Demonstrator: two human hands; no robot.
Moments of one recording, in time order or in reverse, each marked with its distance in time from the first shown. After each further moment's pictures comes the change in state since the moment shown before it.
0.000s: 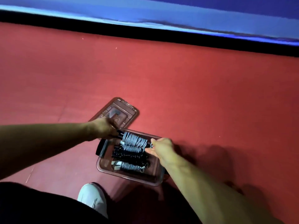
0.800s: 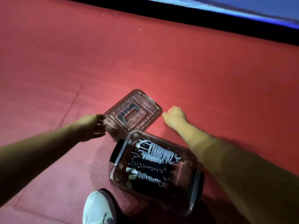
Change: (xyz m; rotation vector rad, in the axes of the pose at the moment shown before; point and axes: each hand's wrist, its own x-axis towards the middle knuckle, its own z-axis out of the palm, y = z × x) left_hand 0.083 -0.117 -0.060 -0.697 0.228 -0.328; right_hand 0.142 -0.070 0.102 -0.981 0.070 -0.444
